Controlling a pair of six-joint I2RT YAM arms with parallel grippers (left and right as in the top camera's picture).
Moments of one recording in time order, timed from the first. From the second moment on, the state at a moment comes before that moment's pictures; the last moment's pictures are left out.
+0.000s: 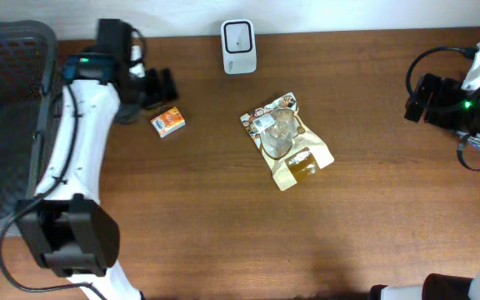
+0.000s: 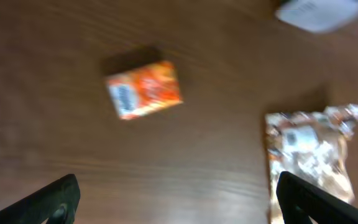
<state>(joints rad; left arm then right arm) -0.04 1.91 1.85 -1.12 0.16 -0.39 -0.15 1.56 2.18 -1.68 -0.03 0.24</state>
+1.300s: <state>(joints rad) 0.01 1.91 1.85 -1.12 0.15 -0.39 0.04 2.25 2.01 -1.38 -0.36 -0.14</state>
